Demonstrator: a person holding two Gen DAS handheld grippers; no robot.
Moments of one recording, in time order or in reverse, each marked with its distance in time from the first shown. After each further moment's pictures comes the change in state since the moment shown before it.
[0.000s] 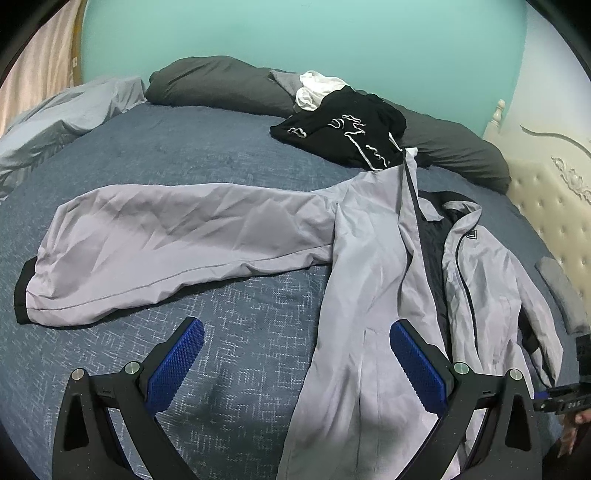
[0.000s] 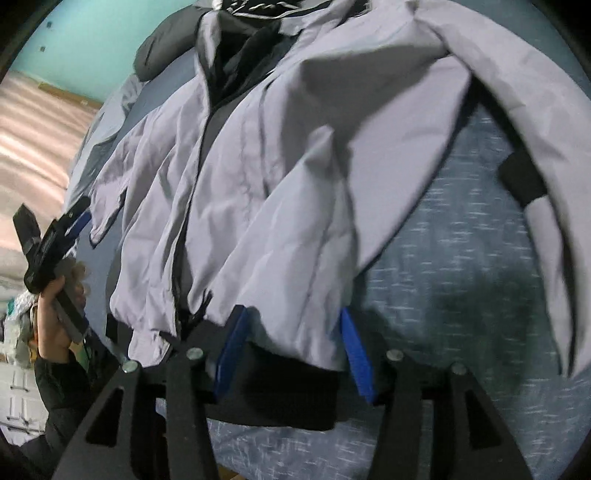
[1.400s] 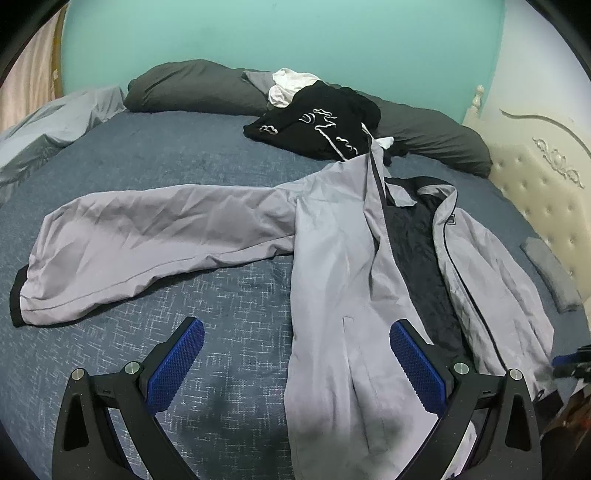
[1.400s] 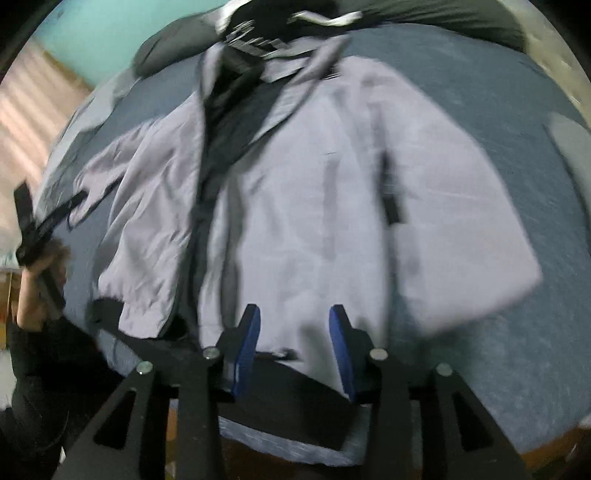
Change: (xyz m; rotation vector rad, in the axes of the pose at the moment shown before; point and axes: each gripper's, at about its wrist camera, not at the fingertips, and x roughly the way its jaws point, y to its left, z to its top) left arm -0.010 -0.029 -0.006 0.062 0.021 -0.049; right arm -0.082 -0.001 -0.019 -0.149 -0.041 -0.206
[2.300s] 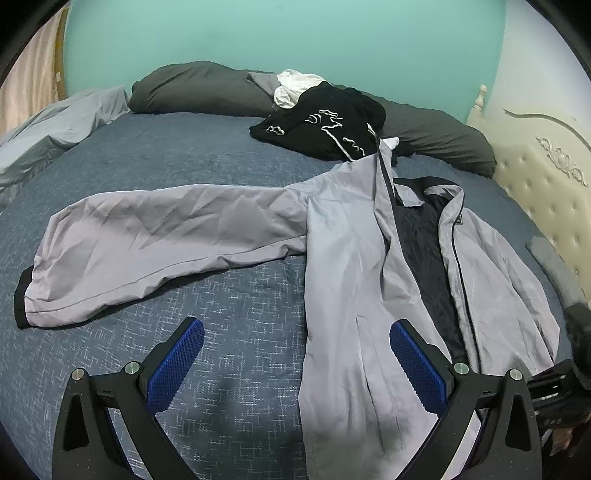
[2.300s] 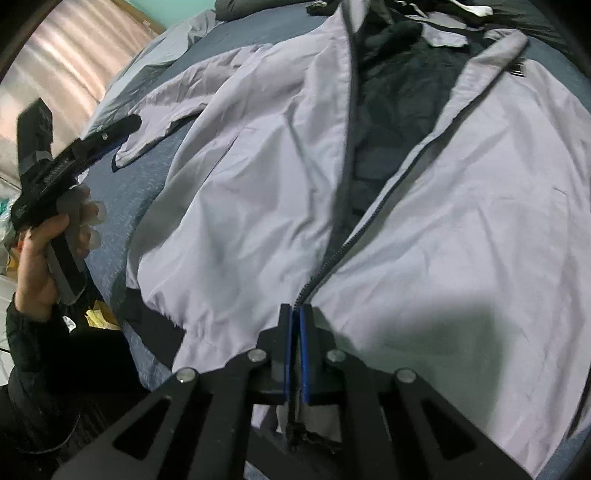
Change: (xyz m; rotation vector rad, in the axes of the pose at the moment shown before) left arm 0.002 0.007 0.000 0.009 -0.007 0.016; right arm 0.110 0.118 0.033 -0.187 0.098 0.177
